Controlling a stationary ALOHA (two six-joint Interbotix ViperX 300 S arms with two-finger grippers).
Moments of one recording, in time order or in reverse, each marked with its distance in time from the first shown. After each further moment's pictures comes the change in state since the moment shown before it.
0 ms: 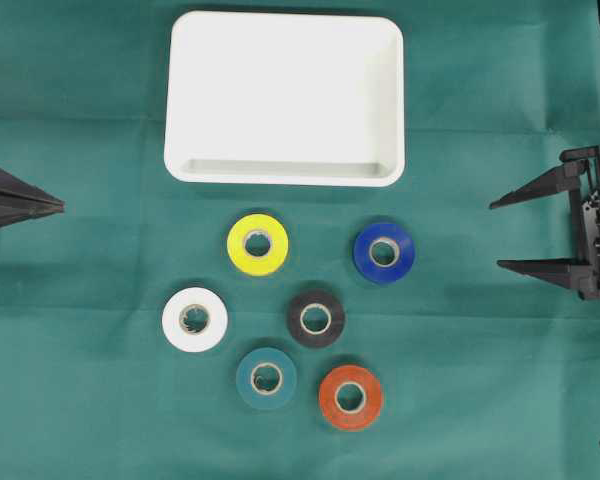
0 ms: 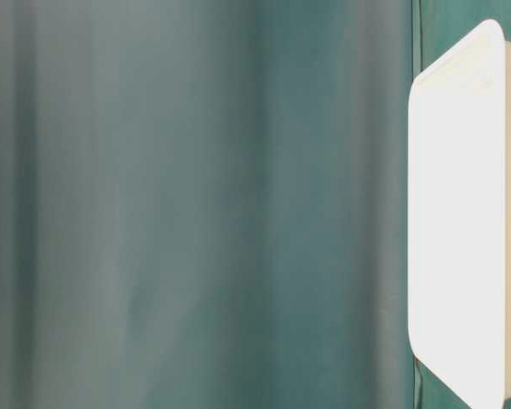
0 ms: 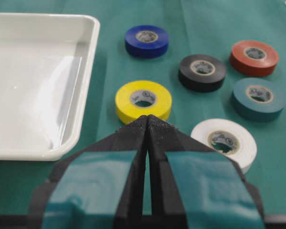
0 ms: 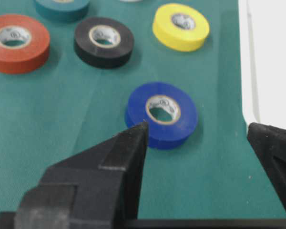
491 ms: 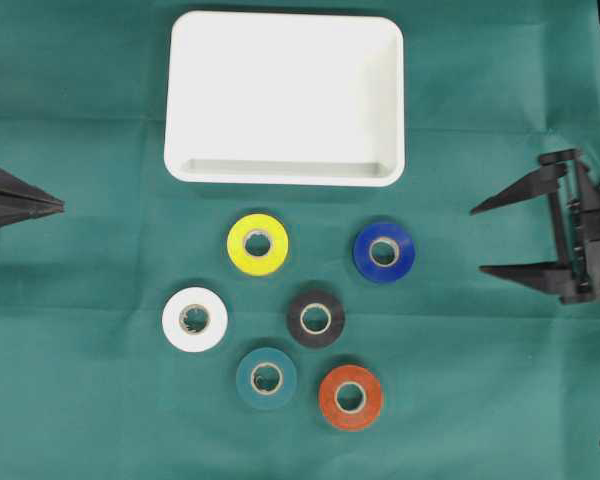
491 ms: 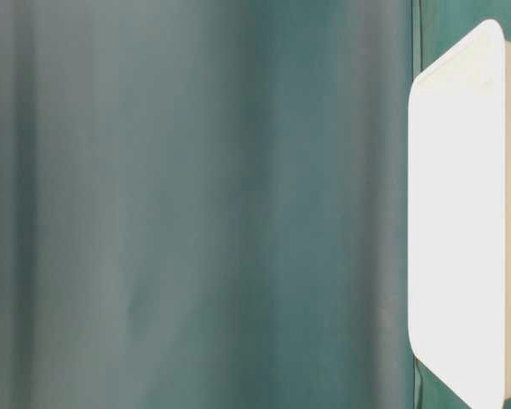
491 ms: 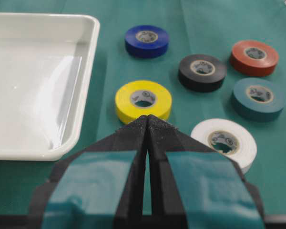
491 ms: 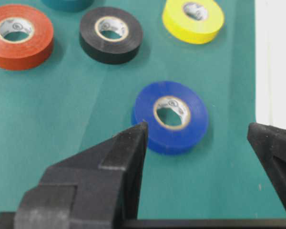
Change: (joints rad) left arm 0.000 -0.002 0.000 0.000 0.000 0.000; right arm 0.023 0.225 -0.123 0.000 -0.011 0.003
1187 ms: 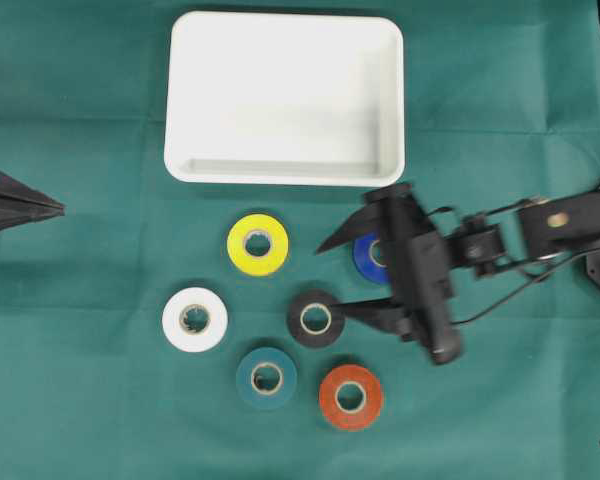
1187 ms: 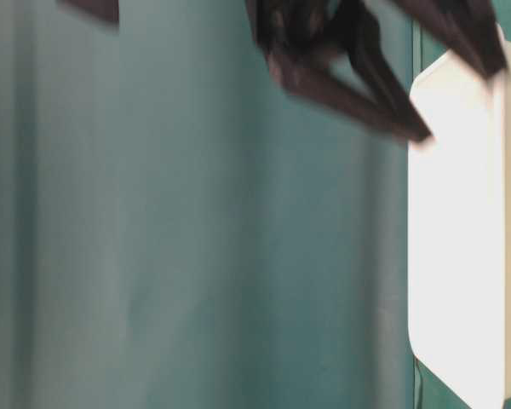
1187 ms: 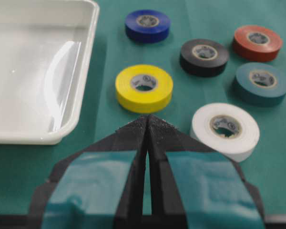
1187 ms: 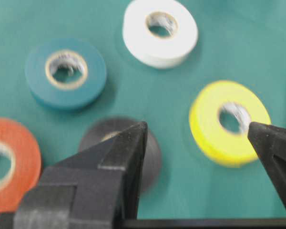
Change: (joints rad) left arm 0.000 -0.008 0.035 0.000 0.000 -0.002; right arm 0.061 0.713 -0.552 0.000 -0.074 -0.005
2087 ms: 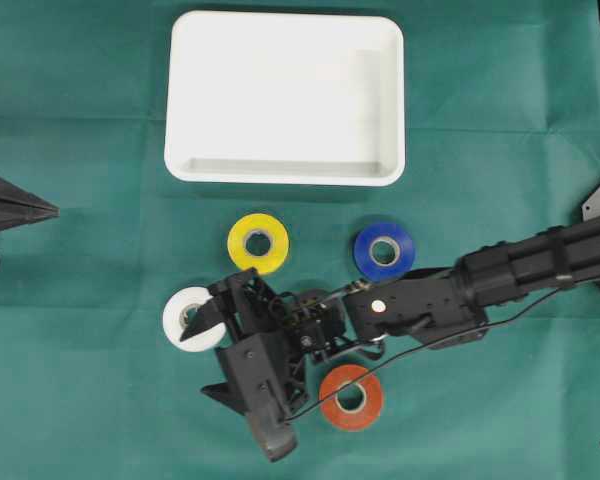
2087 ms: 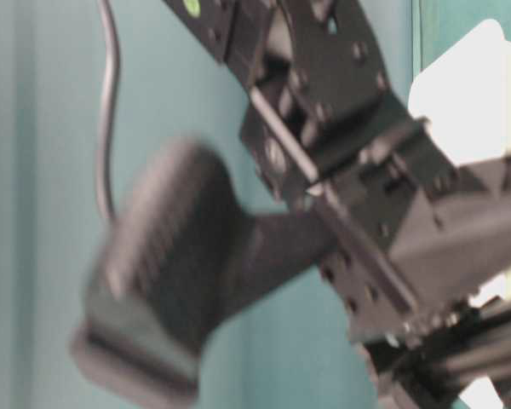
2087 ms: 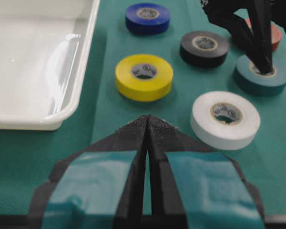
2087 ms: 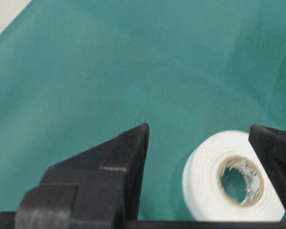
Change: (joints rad) left arm 0.000 -0.100 0.067 0.002 0.021 -0.009; right arm 0.109 0.469 -0.545 0.000 0.083 0.002
